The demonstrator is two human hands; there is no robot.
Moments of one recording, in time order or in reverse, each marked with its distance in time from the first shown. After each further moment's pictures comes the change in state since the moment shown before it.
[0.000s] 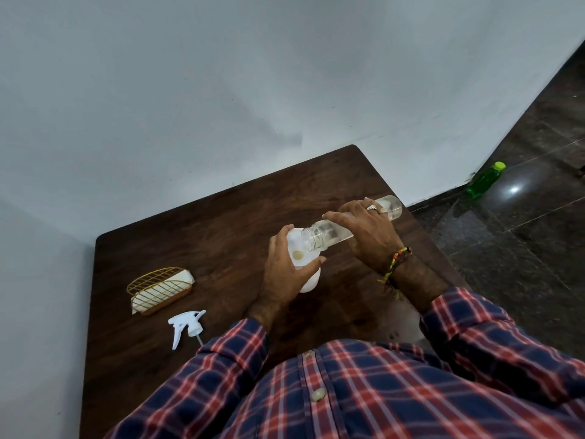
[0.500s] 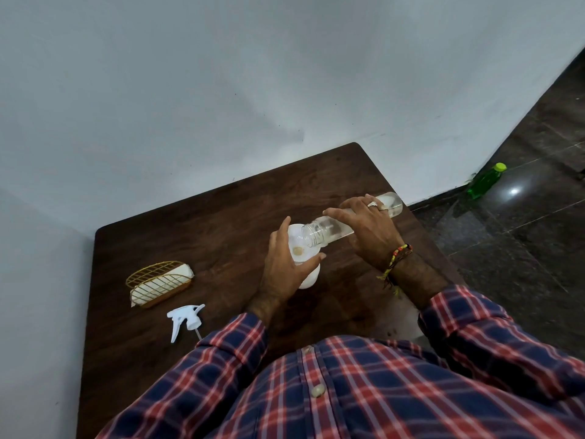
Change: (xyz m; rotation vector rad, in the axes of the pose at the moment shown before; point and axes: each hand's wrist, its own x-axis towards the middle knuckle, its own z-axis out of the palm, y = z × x) left_hand -0.001 0.000 -0.001 -0.001 -0.009 0.000; right_hand 0.001 0.001 0.000 0.006 -0.011 -0.002
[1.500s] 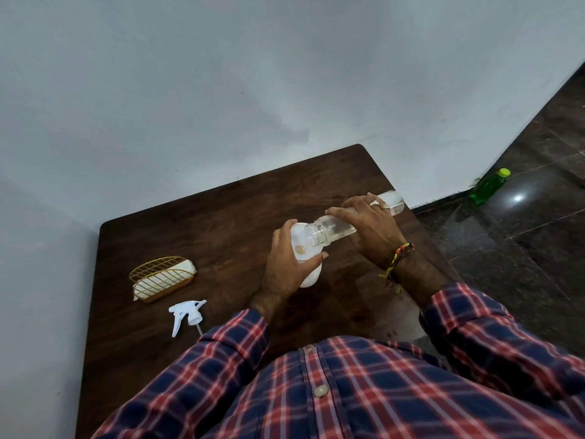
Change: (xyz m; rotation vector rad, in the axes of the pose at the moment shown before) left_hand 0.001 0.000 0.001 0.017 0.010 0.005; right_hand 0.002 0.000 -0.005 -0.001 0.010 -0.031
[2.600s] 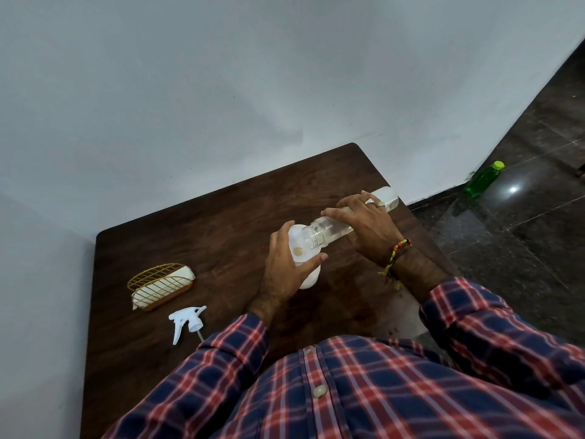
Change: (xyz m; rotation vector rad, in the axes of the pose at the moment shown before) left_hand -0.002 0.002 -0.004 -0.027 -0.036 0.002; right_hand 0.002 0.007 0.005 0.008 -0.008 -0.038
